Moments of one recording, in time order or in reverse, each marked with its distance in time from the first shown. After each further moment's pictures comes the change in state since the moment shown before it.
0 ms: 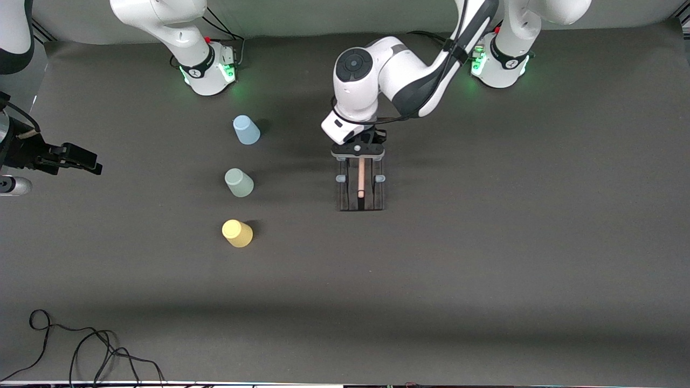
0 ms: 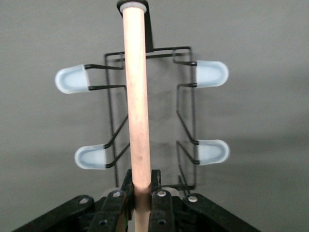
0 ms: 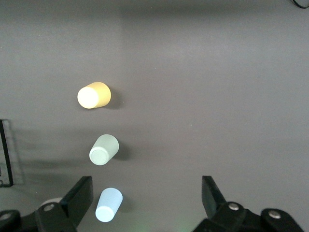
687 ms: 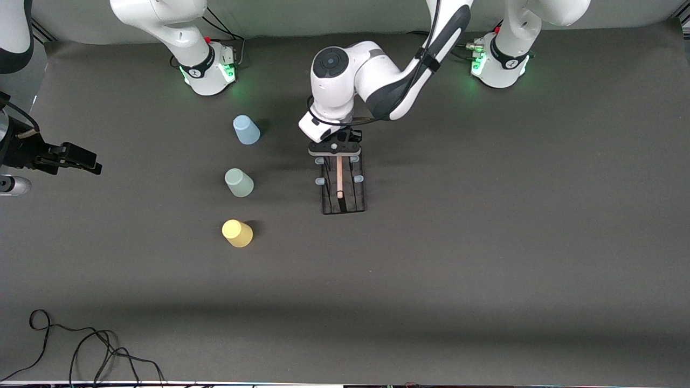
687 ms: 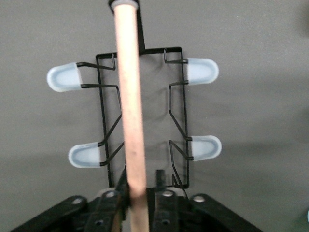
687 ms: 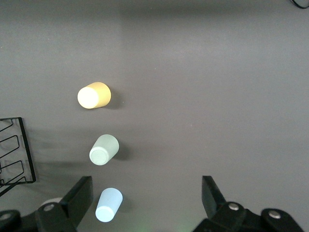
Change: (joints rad) left arm -0.066 0.102 0.001 0.106 0.024 0.024 -0.072; right arm 0.000 -0.001 0.000 0.000 0.000 0.000 0.000
